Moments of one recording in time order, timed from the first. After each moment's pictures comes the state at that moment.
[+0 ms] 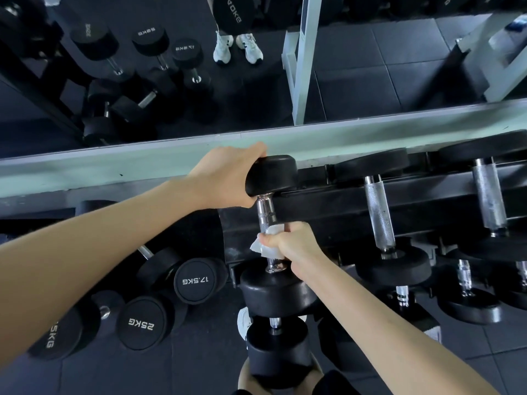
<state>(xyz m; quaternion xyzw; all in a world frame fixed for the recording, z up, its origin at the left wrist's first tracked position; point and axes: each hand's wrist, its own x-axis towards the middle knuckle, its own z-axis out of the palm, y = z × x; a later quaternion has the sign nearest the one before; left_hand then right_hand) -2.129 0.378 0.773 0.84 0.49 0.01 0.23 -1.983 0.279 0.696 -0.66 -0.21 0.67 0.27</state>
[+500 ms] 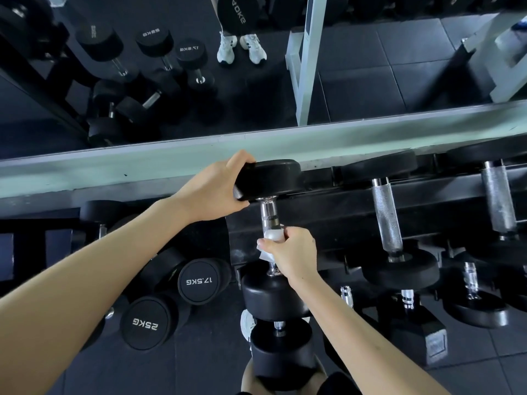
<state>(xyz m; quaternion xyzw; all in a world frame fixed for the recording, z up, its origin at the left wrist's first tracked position) -2.157 0.366 0.753 0.79 0.51 0.05 0.33 -2.005 0.266 0.688 -0.75 -0.40 0.48 0.23</state>
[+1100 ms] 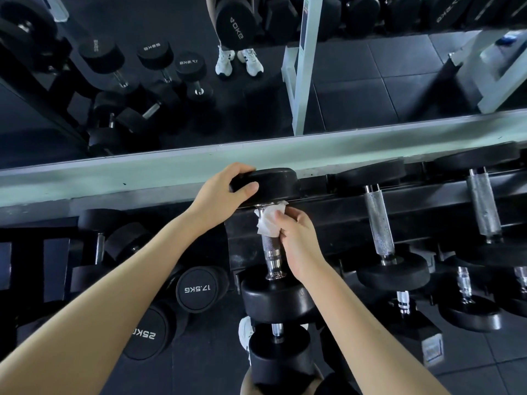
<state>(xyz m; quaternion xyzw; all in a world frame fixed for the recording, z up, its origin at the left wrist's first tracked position) -2.143 0.354 0.757 0.65 0.60 0.16 0.43 -1.995 0.290 0.702 -0.59 -0.13 0.67 0.43</state>
